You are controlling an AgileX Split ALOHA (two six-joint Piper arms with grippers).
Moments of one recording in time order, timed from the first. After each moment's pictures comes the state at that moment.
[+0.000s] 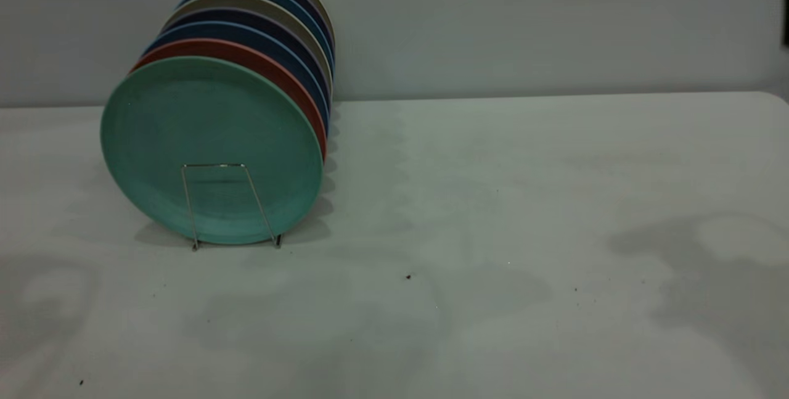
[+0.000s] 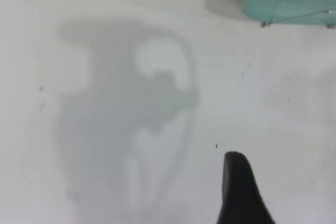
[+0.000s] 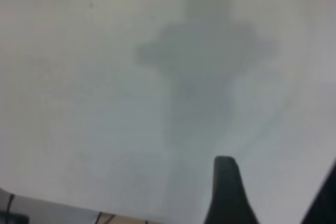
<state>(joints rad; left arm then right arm) 0.15 1.46 -1.17 -0.16 0.94 0.12 0.19 1.66 -1.40 -0.09 1.20 -0.11</state>
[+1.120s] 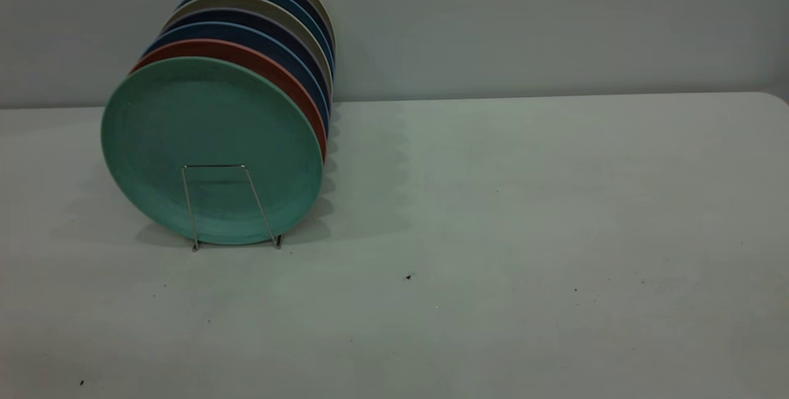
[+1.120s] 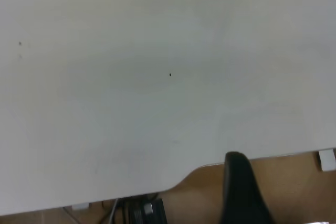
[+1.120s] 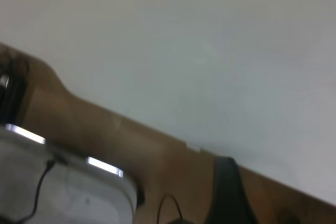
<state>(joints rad) 0.15 0.25 -0.59 -0.24 1.16 0.21 0.37 0.41 -0.53 -0.02 1.18 -0.05</state>
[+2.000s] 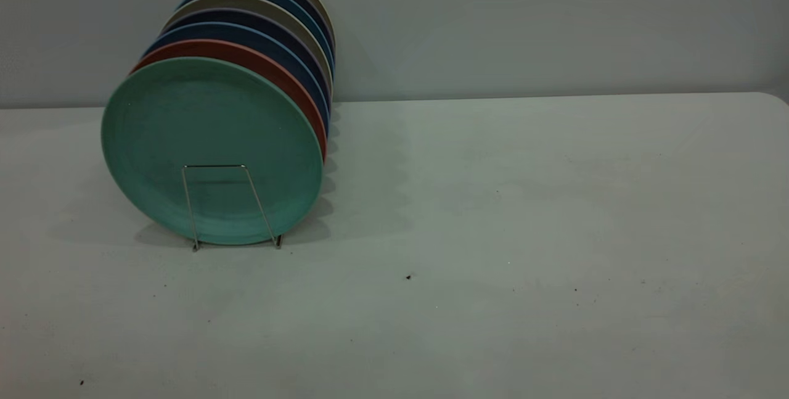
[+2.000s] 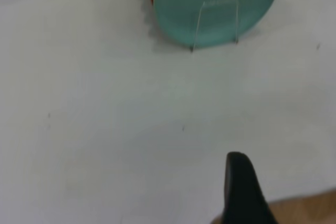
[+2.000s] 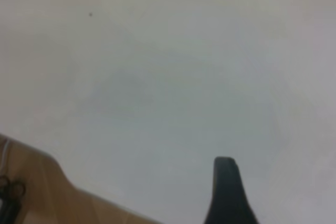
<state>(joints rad) 0.05 -0.02 -0.54 -0.17 1.16 0.21 0.37 0.01 -0.47 -0.02 1.13 -0.05</state>
